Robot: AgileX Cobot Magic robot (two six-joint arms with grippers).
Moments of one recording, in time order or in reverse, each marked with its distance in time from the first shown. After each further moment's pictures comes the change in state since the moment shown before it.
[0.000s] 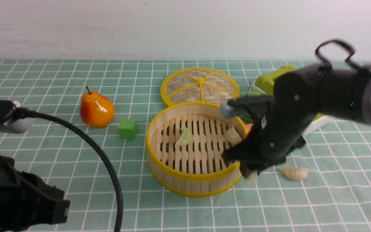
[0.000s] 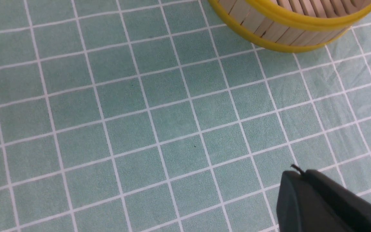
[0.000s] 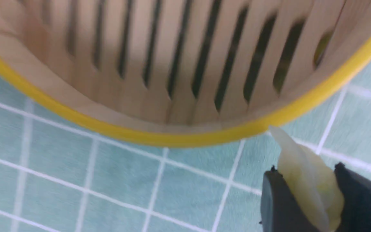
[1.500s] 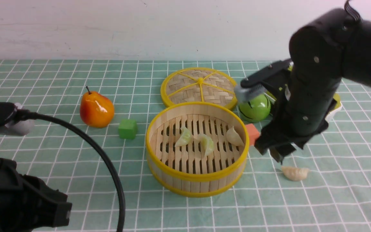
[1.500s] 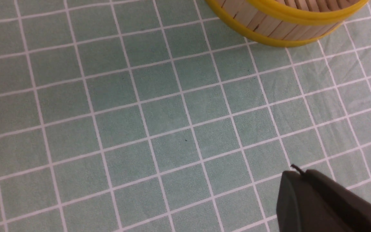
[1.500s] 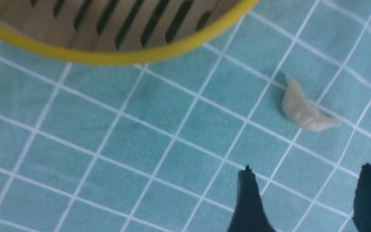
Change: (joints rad) right arm -0.024 -0.054 -0.023 -0.227 0.249 -0.124; left arm 0.000 0.000 0.000 -0.039 0.009 0.010
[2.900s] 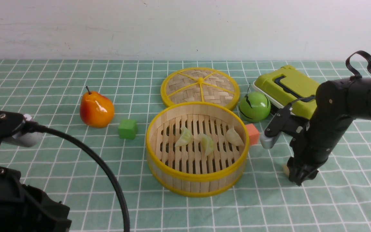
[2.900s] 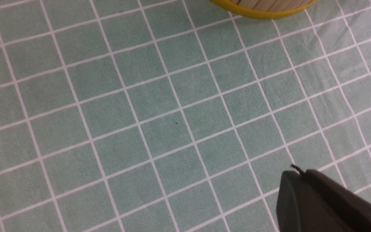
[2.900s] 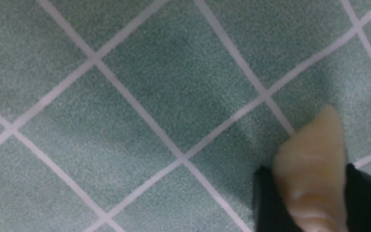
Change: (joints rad) right arm -0.274 0.236 0.116 0.185 -0.354 -0.744; left arm 0.000 0.000 0.000 -0.053 0.043 0.103
